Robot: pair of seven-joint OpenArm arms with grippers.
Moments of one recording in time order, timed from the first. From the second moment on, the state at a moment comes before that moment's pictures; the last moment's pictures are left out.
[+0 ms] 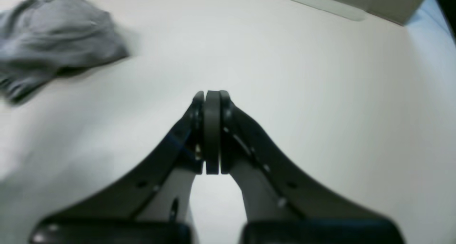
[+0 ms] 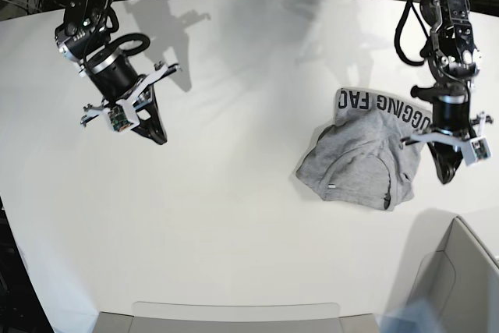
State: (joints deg) left arm 17.2 -23.1 -14.1 114.7 -25.6 12.7 23.8; right arm -19.9 7.4 11.2 119.8 13.2 33.8 -28.7
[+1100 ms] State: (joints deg) left arm 61.3 -15.0 -13.6 98.0 -17.0 12.4 19.6; right arm -60.1 17.0 7.0 92.8 15.4 33.3 -15.4
